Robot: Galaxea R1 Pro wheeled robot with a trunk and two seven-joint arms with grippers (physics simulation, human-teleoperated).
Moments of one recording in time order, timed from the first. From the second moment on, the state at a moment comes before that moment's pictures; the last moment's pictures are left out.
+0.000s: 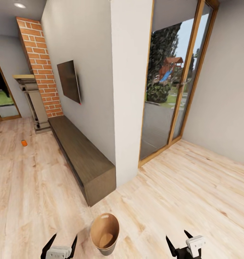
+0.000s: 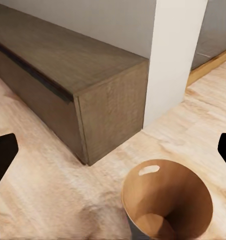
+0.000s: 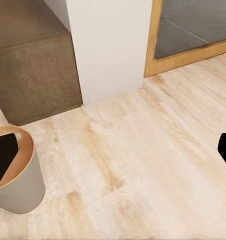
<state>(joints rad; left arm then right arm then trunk) 0.11 0.05 0.06 -1.03 0.00 -0.50 -0.12 0.08 -0.08 -0.13 -1.07 0.01 -0.32 0.35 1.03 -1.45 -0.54</state>
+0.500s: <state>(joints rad) 0.11 0.05 0.06 -1.03 0.00 -0.50 -0.12 0.08 -0.08 -0.12 -1.07 0.01 -0.32 0.35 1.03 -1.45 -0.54</state>
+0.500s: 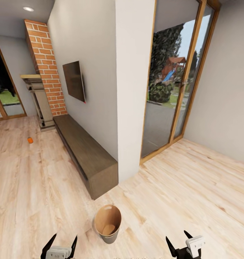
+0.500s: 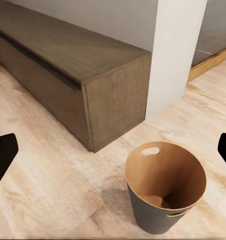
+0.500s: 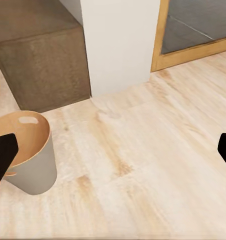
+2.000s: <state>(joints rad) 0.11 0.05 0.05 -1.03 0.00 -0.49 -0.12 0.08 -0.08 -0.12 -1.06 0.01 -0.32 0.35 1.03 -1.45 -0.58</state>
